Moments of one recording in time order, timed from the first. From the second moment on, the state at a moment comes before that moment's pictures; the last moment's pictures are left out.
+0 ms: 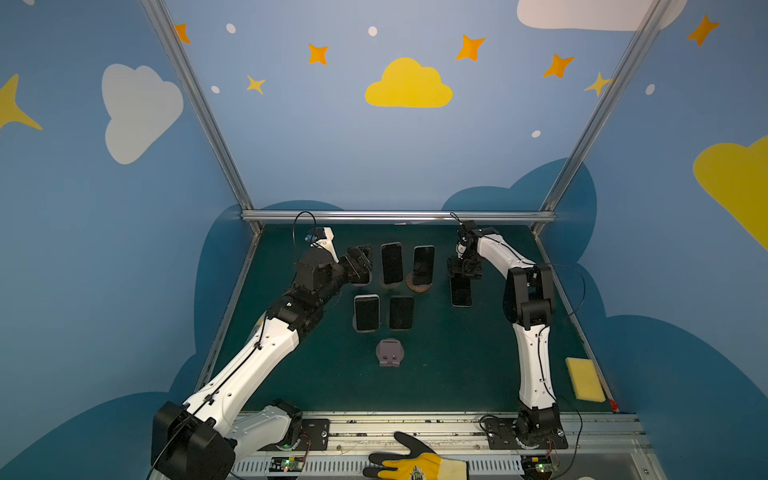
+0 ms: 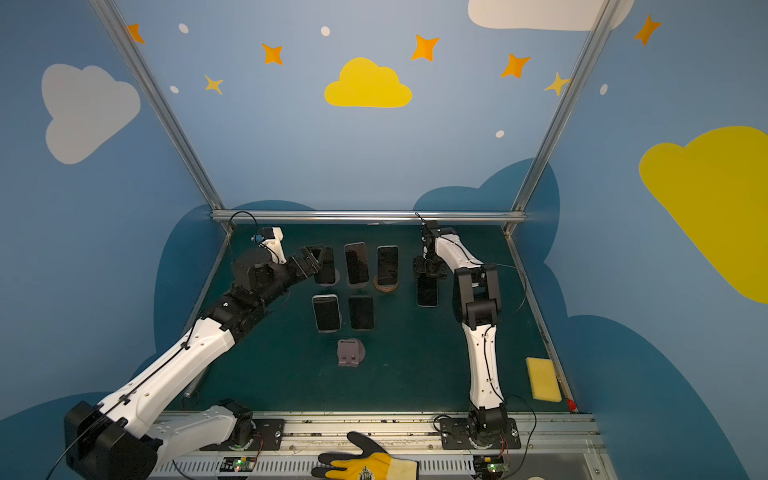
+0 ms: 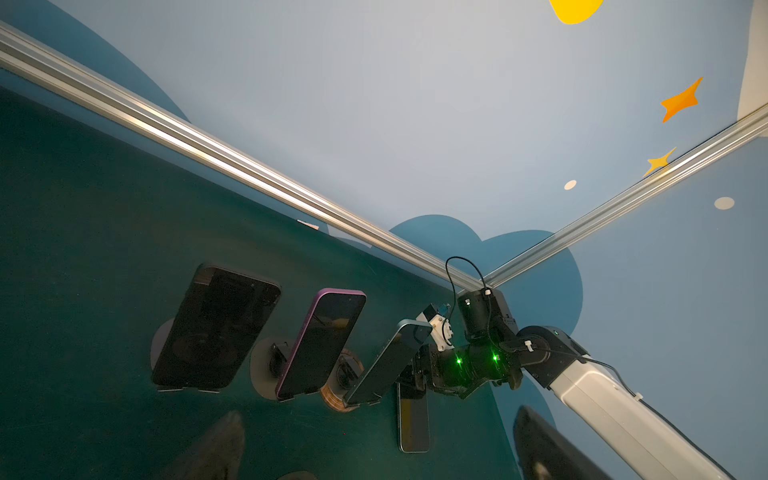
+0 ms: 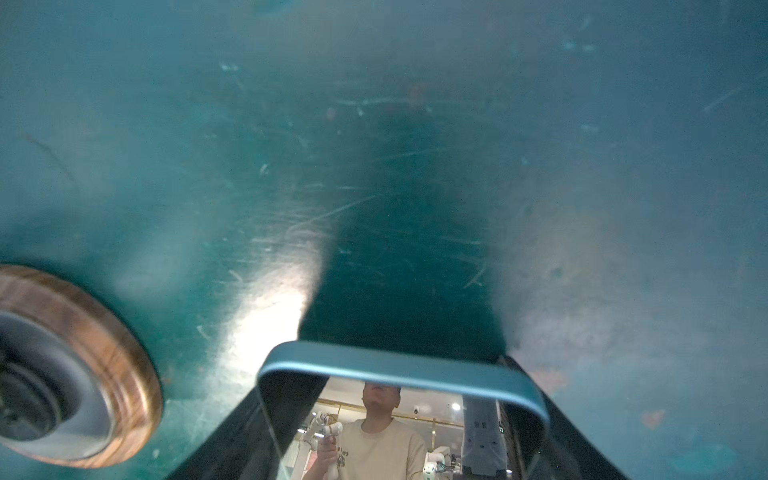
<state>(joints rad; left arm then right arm) -0.43 1.14 0.97 -0.08 0.00 -0.75 0.26 2.37 2.01 -1.03 -0.05 0.24</state>
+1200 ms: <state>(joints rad) -0.41 1.02 0.94 -0.07 -0.10 -0.69 0.26 2.19 1.98 -1.04 -0.01 0.32</state>
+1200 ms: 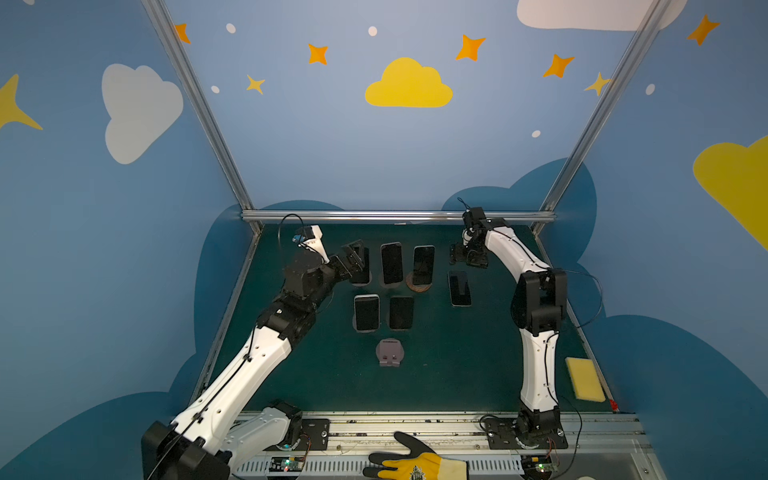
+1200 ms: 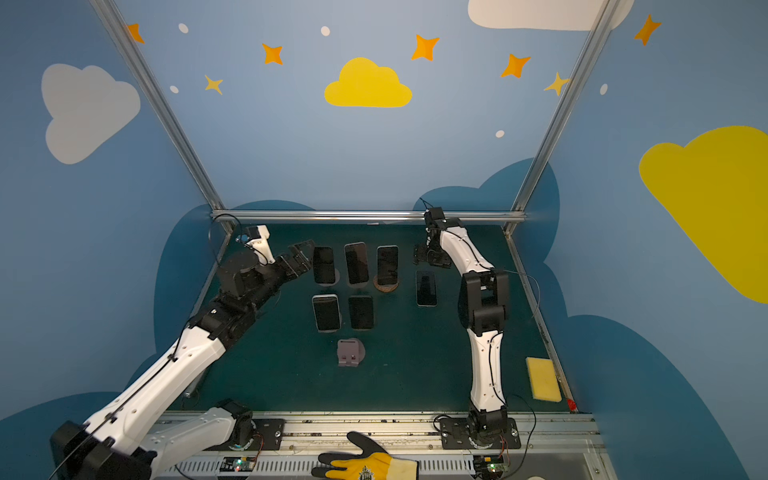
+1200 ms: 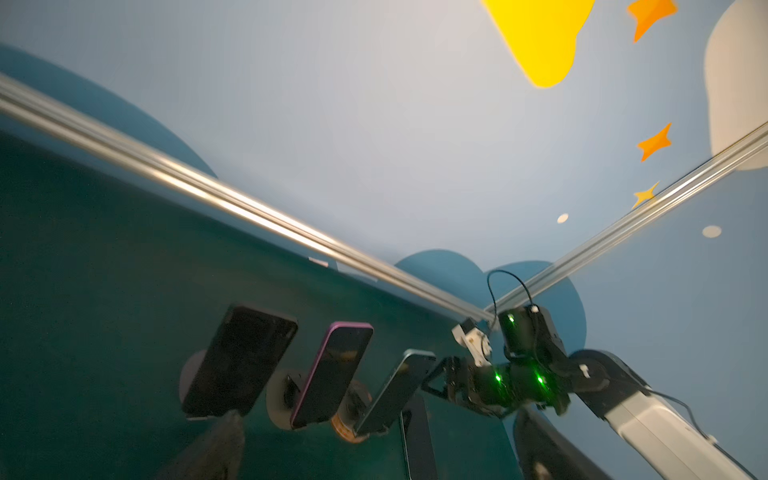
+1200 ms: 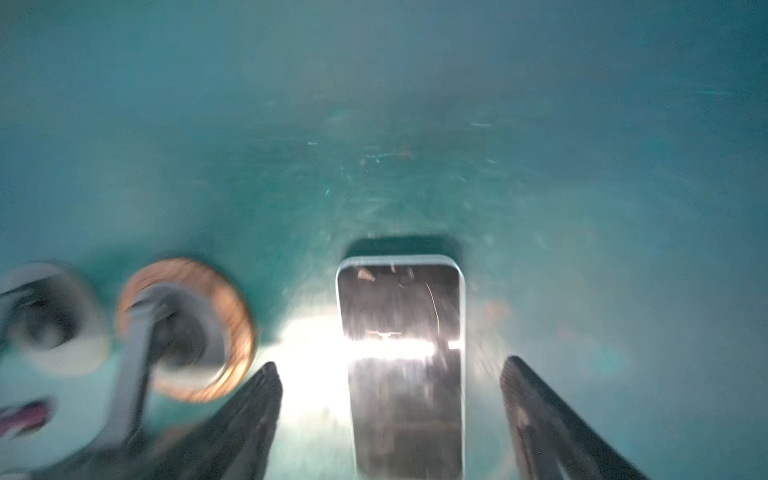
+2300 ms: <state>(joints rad) -1.20 0.82 0.72 -0.58 -0.62 -0.82 0.28 1.08 0.84 -0.47 -0.10 0.48</state>
